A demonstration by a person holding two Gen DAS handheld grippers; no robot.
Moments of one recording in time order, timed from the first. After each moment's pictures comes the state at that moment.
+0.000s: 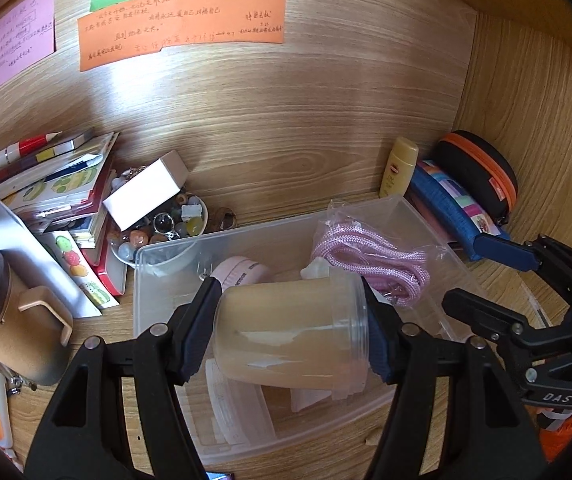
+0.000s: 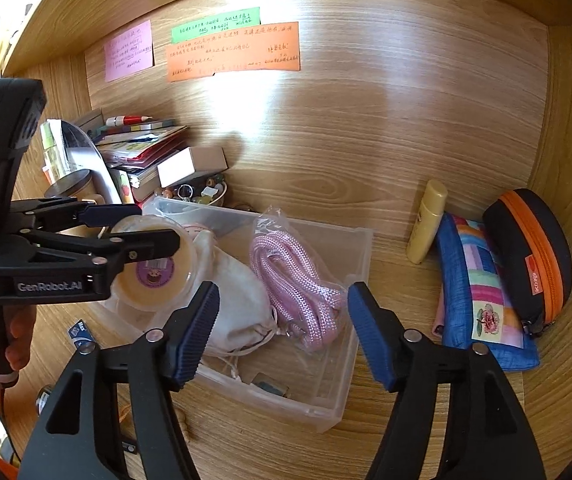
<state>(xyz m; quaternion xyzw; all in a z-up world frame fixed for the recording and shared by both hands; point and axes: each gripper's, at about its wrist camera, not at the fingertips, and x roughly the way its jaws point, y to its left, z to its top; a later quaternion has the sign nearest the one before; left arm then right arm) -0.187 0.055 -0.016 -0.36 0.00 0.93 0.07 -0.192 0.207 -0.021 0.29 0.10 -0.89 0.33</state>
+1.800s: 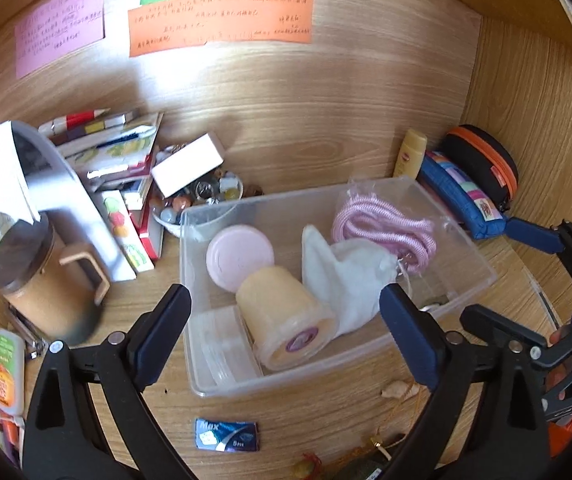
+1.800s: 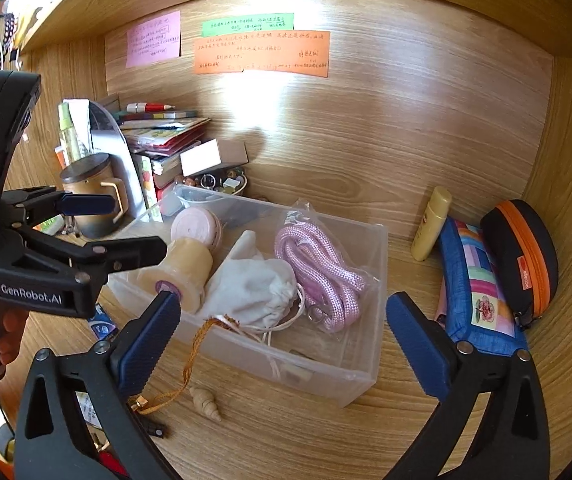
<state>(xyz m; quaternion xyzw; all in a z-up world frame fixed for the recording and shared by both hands) -0.145 0.034 -0.018 -0.36 -0.01 0.93 0.04 -0.149 0.191 -0.015 0.28 0.14 -0.90 0.31</state>
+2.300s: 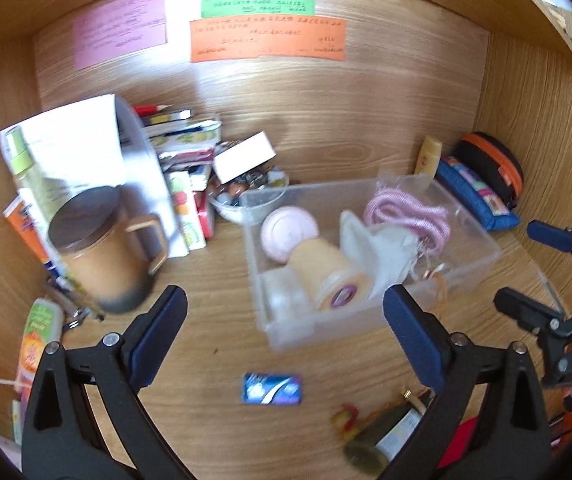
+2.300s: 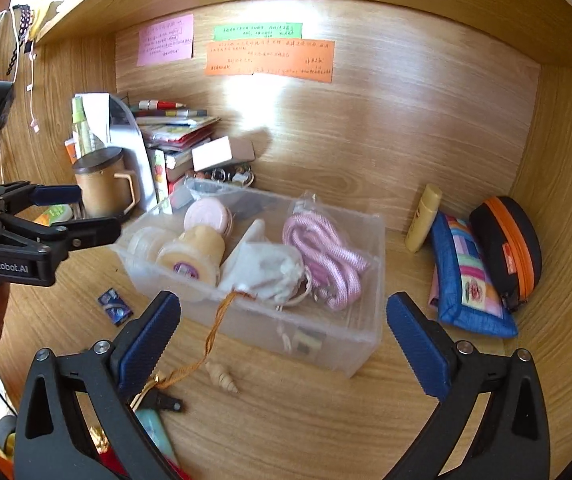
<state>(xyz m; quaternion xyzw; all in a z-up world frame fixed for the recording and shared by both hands) -0.086 0.002 -0.013 -0.34 0.00 0.94 0.00 -0.113 0.201 -0.016 0.28 0.15 -0.90 0.31</state>
